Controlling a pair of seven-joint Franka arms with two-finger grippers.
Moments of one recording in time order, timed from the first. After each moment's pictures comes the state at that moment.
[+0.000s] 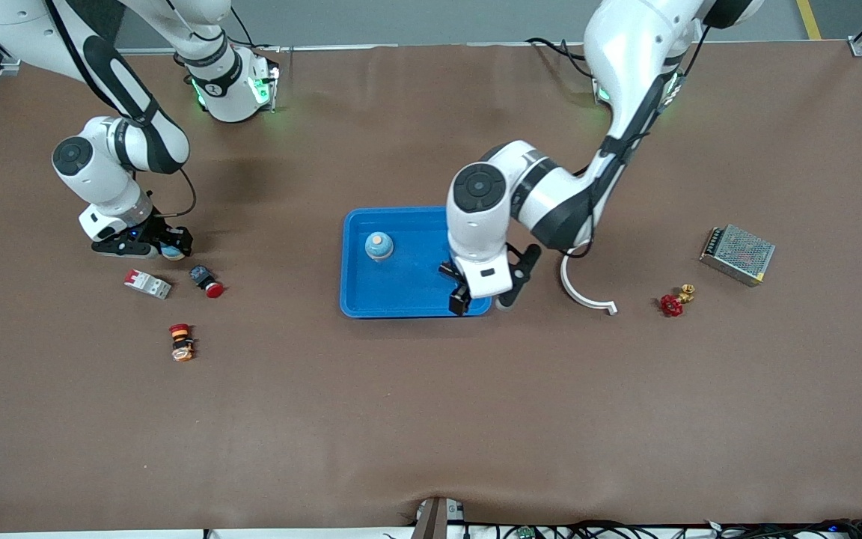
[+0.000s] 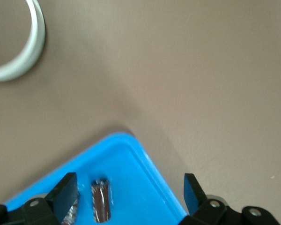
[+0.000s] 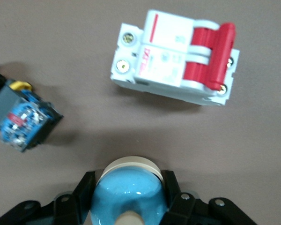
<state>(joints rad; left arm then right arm) -0.53 0.61 -0.17 -1.45 0.22 2.10 -1.76 -0.32 0.23 0.09 -2.66 -0.14 3.00 0.01</state>
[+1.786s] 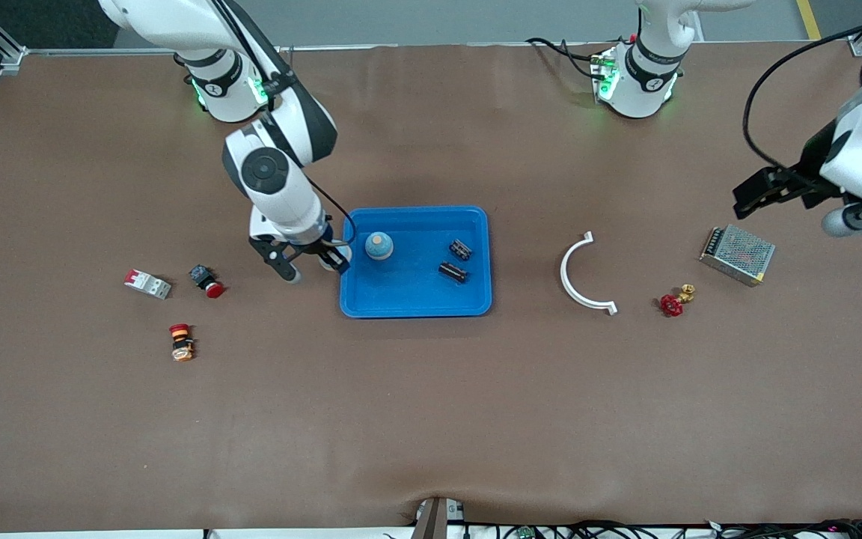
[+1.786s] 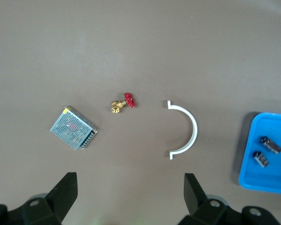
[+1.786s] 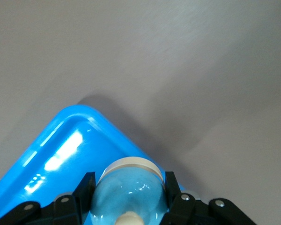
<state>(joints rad) -0.05 0.05 -0.09 -1.47 0.03 1.49 -0.25 0.45 0.36 0.12 -2.04 0.00 2.44 1.38</state>
